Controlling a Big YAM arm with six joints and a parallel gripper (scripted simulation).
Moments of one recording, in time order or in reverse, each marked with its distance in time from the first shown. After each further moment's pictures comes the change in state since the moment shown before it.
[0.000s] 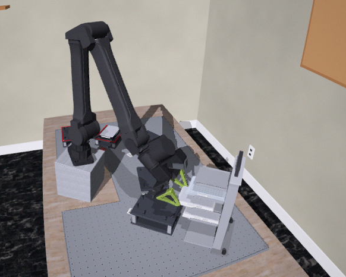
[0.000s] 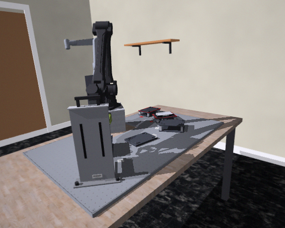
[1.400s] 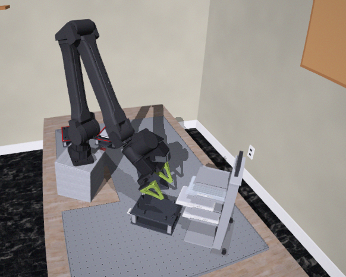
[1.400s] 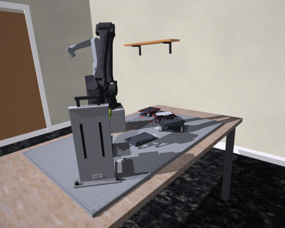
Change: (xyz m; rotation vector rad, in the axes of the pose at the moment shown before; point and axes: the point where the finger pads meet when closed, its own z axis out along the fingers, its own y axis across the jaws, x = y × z) arm 0.032 0.000 -0.048 0.002 -0.011 -0.001
